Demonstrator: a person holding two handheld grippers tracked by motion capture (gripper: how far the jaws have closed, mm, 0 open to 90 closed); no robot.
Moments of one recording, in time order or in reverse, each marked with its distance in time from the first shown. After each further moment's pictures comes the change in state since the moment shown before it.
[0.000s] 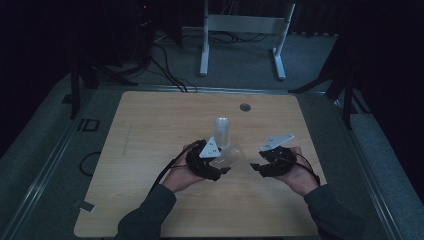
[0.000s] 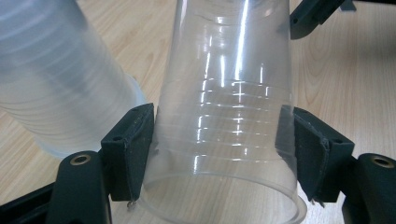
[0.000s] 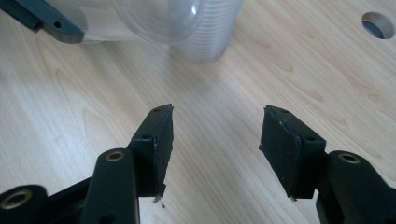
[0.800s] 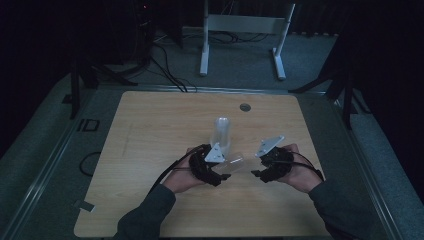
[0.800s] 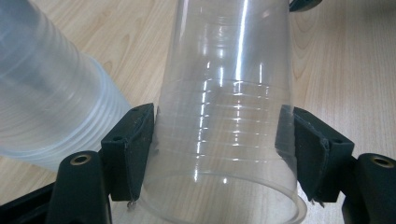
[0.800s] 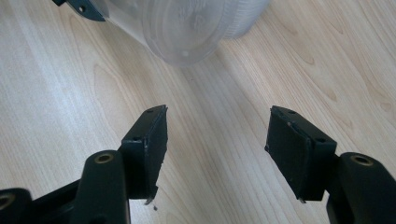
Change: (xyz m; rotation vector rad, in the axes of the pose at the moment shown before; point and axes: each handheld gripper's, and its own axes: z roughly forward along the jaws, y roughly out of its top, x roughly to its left) left arm -0.006 -0.002 0.010 0.078 -0.061 0.050; right arm 0.005 0.008 -0.001 0.131 0.041 -0.193
